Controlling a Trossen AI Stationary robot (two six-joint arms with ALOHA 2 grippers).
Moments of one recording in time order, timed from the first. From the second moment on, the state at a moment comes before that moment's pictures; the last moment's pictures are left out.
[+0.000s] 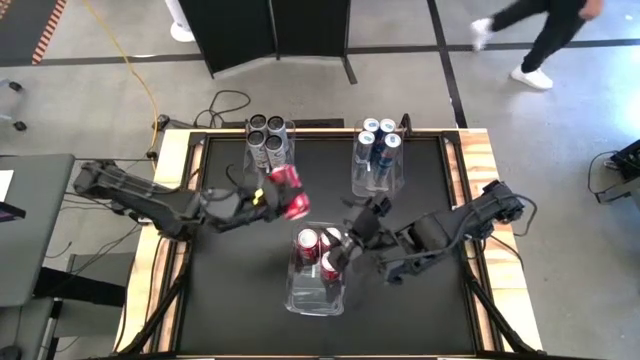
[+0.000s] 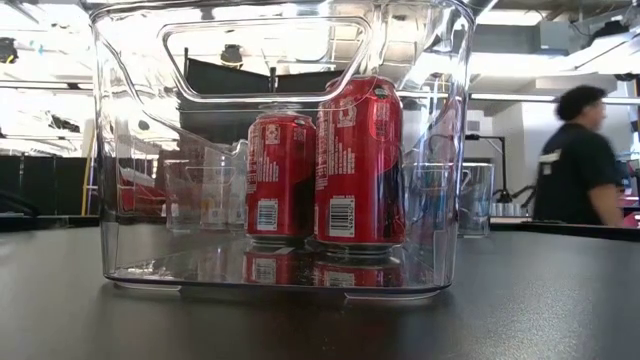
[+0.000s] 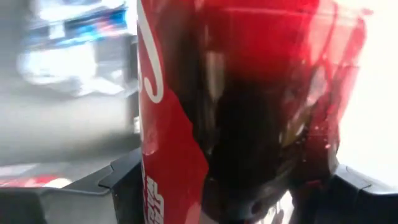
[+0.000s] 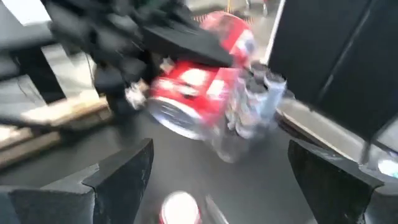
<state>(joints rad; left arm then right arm) -0.26 1.18 0.96 0.18 -0.70 -1.46 0.49 1.80 2.02 -1.02 1.02 0.72</state>
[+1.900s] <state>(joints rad) 0.00 1.33 1.04 0.89 -0.28 -1.49 0.23 1.81 2.02 -0.44 0.96 -0.36</state>
